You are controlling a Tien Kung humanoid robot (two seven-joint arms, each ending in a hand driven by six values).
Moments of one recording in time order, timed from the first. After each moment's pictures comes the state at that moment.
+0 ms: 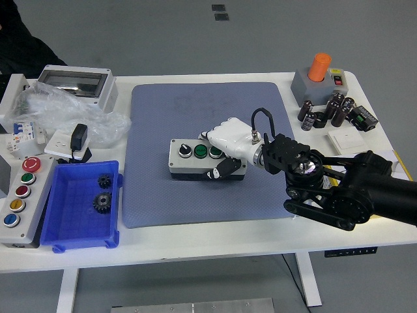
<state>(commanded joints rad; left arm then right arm) 0.00 0.28 -0.27 -0.20 0.27 0.05 -0.10 0.99 -0.29 0.06 1.16 -1.86 -0.16 -0.22</state>
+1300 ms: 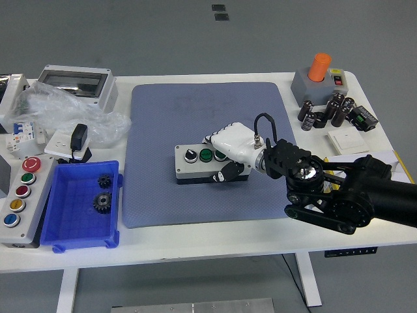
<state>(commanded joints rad) 0.01 0.28 -0.27 -0.20 0.27 0.05 -0.10 0.99 -0.30 0.01 1.16 -1.81 -0.19 -0.25</state>
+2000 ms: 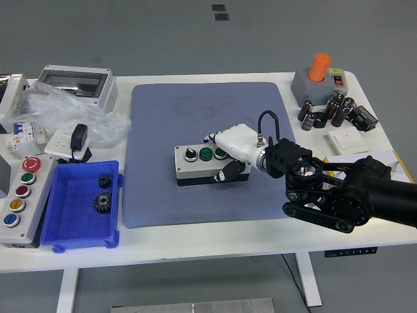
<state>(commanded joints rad) 0.00 0.28 -0.26 -0.20 0.26 0.04 -0.10 0.99 -0.30 0.02 1.16 -1.68 -0.18 -0.29</state>
